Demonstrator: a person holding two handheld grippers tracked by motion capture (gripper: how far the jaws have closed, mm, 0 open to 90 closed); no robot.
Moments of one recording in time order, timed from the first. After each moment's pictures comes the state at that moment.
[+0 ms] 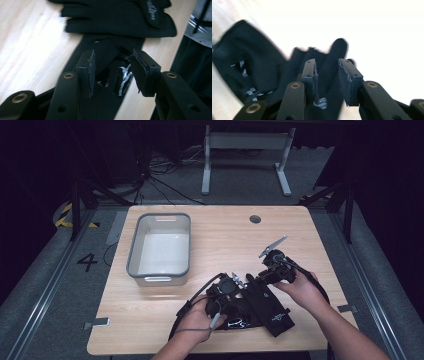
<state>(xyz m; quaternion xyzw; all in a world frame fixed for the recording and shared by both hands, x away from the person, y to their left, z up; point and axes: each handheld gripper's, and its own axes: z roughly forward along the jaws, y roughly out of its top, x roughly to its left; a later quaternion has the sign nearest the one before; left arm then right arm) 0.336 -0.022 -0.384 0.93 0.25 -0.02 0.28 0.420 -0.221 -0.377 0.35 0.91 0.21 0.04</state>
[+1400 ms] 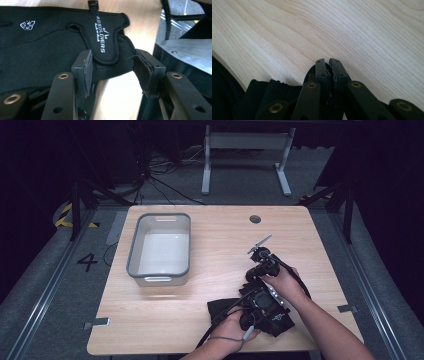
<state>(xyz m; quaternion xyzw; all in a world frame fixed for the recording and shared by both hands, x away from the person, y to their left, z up) 0.323 -0.108 -0.417 0.93 0.19 -0.08 0.29 0.469 -0.206 -0.432 0.36 0.91 0.21 0.03</state>
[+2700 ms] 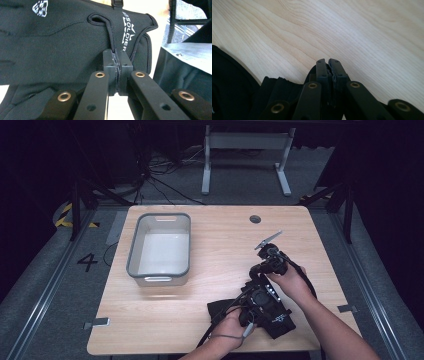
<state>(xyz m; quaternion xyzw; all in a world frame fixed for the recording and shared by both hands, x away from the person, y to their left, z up) 0.326 -0.099 -0.411 0.93 0.21 -0.08 0.29 0.455 -0.221 -0.400 0.37 0.90 0.24 0.05</state>
